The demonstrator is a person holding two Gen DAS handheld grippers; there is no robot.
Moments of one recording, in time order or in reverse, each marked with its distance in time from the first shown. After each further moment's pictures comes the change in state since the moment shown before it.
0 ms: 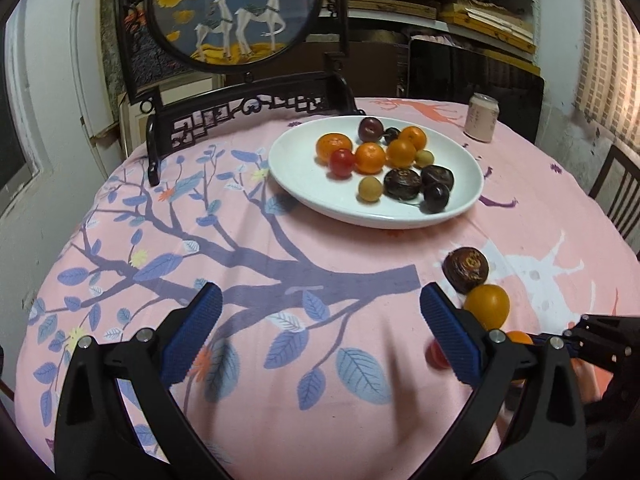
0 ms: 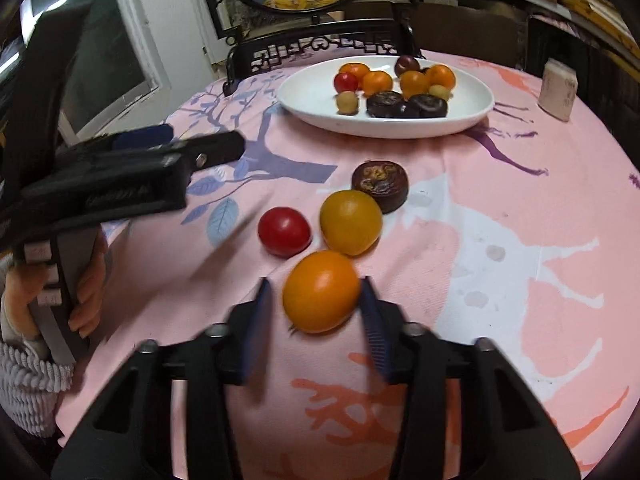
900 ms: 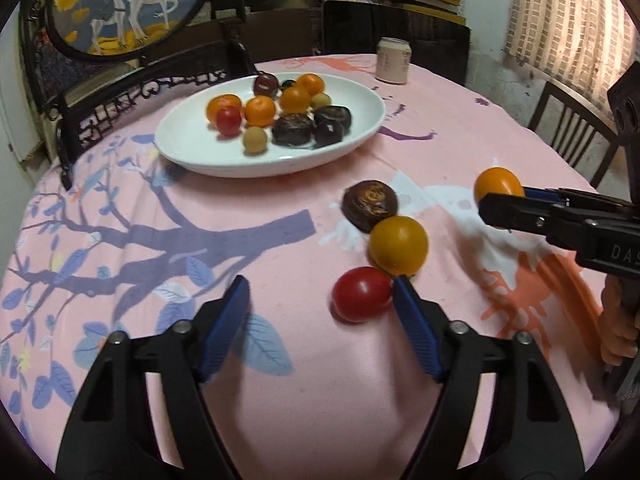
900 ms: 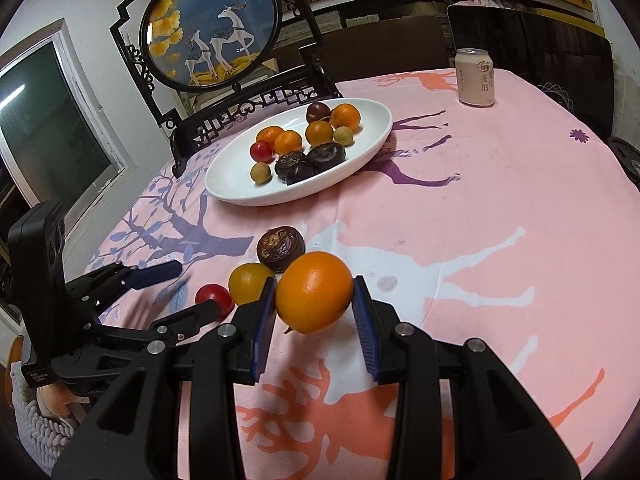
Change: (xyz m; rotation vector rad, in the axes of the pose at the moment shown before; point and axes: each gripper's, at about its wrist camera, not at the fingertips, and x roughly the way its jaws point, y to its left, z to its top) left arm 0.014 -0.047 -0.022 0.171 0.117 -0.244; right arm -0.040 -0.060 0.008 0.230 -0.162 -0.049
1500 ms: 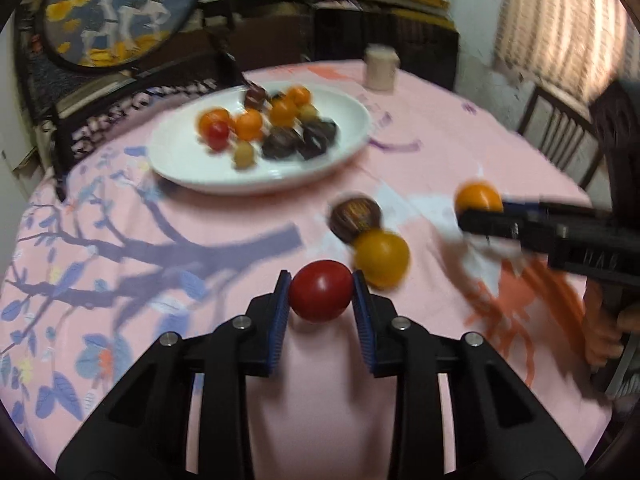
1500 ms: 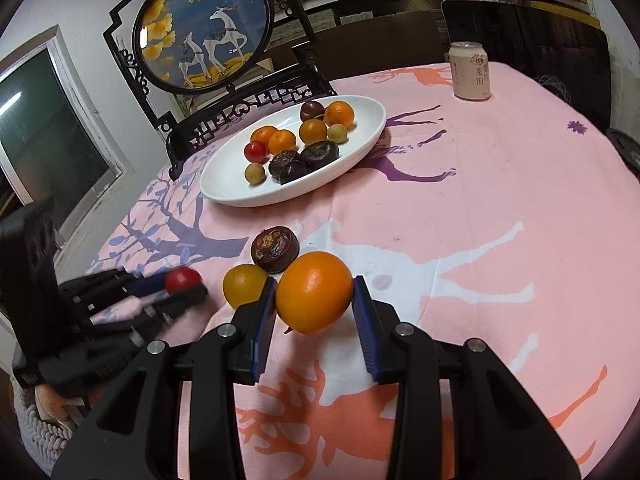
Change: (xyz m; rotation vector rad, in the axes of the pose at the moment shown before) left arm -0.013 0.003 0.012 -0.010 -0.042 -0.011; right arm 0.004 -0.007 0.002 0.034 0.011 0.016
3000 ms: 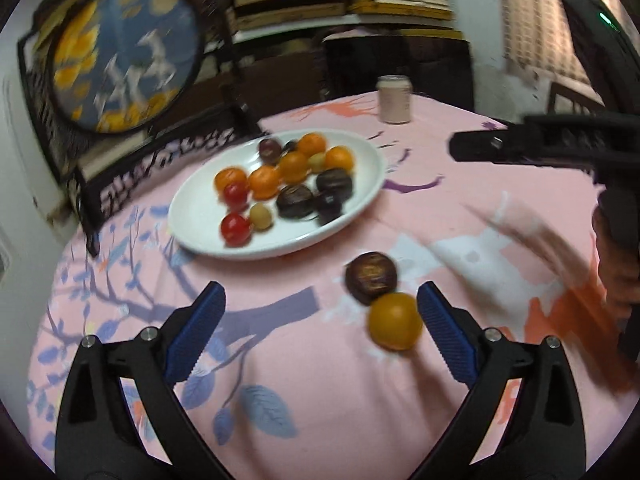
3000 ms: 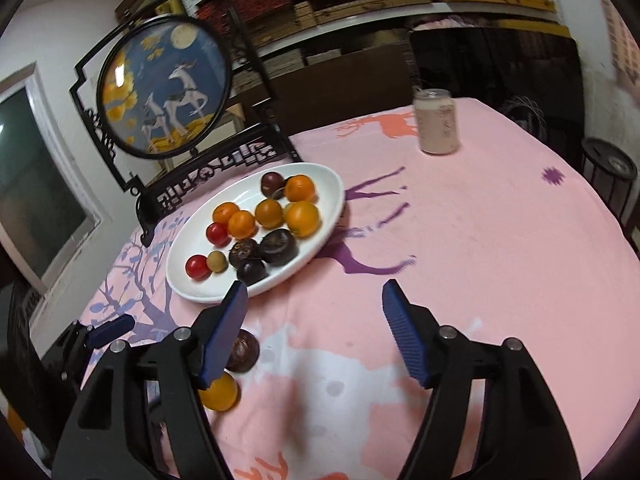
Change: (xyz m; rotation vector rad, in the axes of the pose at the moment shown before) left arm 0.009 -0.036 0.017 0.139 -0.120 0.150; right arm -0.007 -0.026 0.053 0.077 -0.153 -0.091
